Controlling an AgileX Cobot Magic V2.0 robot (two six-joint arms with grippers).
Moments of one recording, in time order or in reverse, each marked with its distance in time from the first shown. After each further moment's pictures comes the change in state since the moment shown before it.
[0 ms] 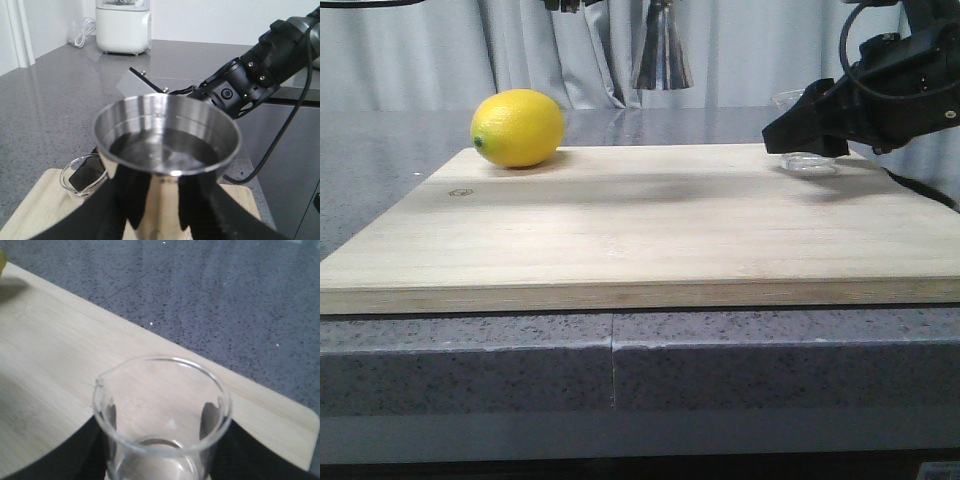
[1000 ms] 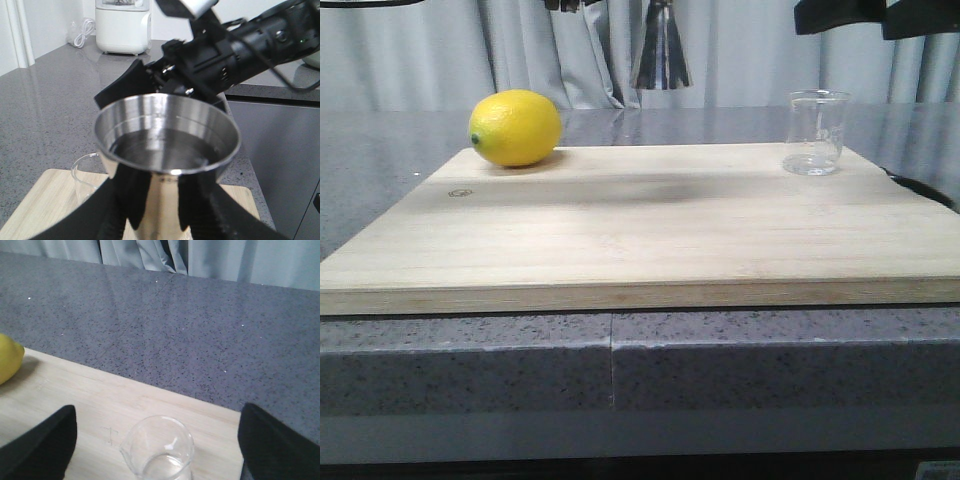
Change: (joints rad) left arm 0.000 0.000 0.000 0.000 0.000 0.000; right arm 0.000 -0.330 -0.007 -0.380 0.198 0.632
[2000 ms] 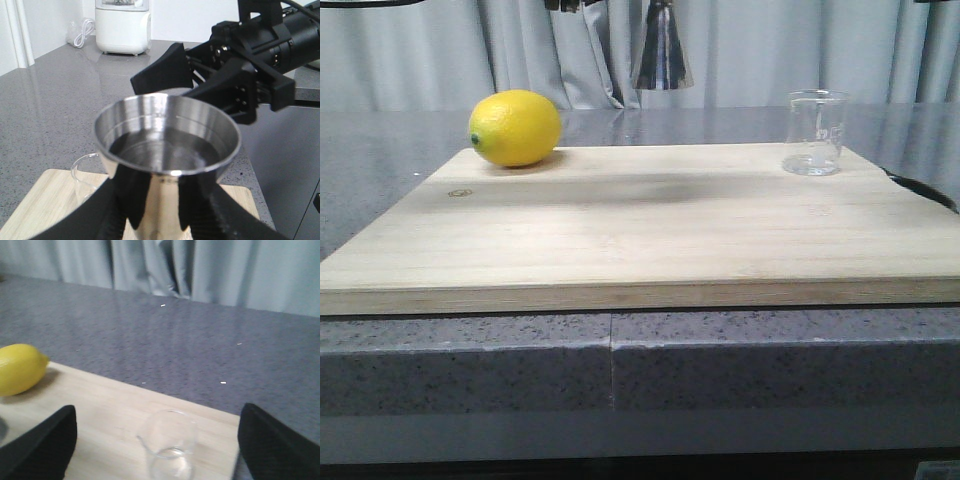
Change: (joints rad) left arm 0.000 0.000 0.000 0.000 0.000 0.000; right arm 0.002 -0.169 0.134 0.232 -0.002 -0.232
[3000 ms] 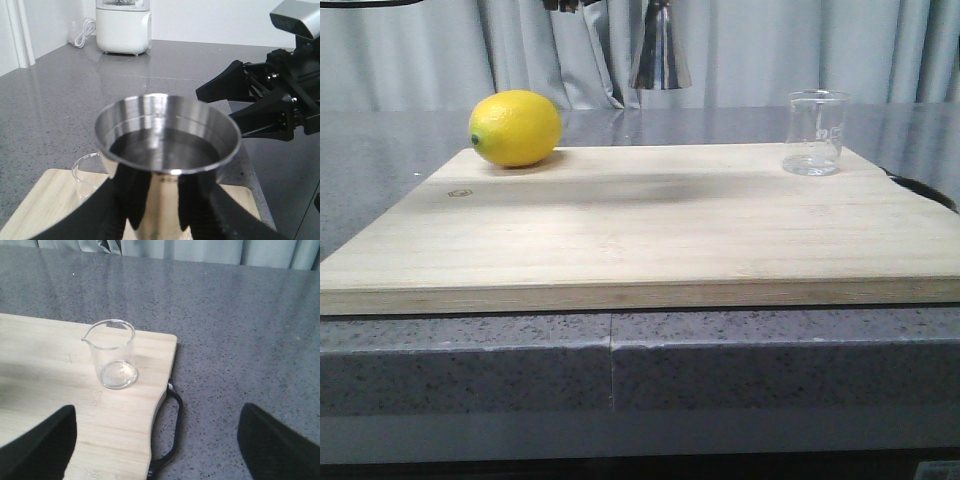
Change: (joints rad) left arm 0.000 0.000 0.000 0.000 0.000 0.000; right arm 0.078 -0.313 0.255 0.857 0.328 -0.804
